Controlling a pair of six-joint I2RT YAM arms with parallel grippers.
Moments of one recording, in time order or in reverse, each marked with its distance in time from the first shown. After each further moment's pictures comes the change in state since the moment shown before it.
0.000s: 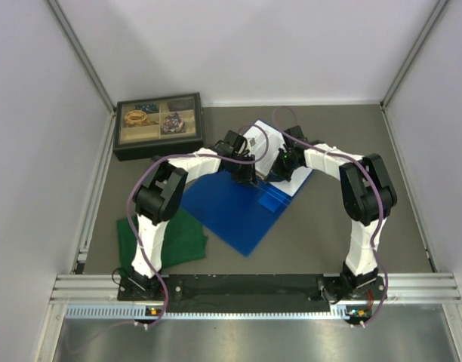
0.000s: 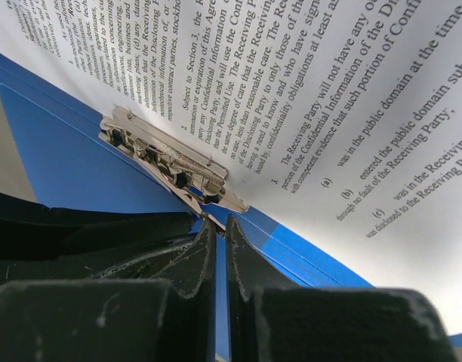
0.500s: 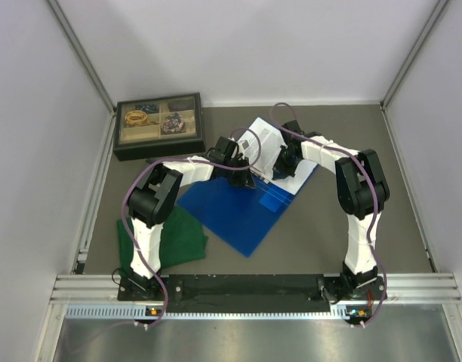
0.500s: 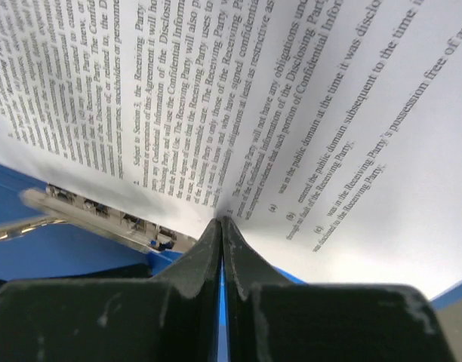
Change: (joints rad) left arm 0.027 -0.066 -0.199 0.223 0.047 -0.050; right arm 0.007 0.078 0.158 -0.185 0.169 -0.079
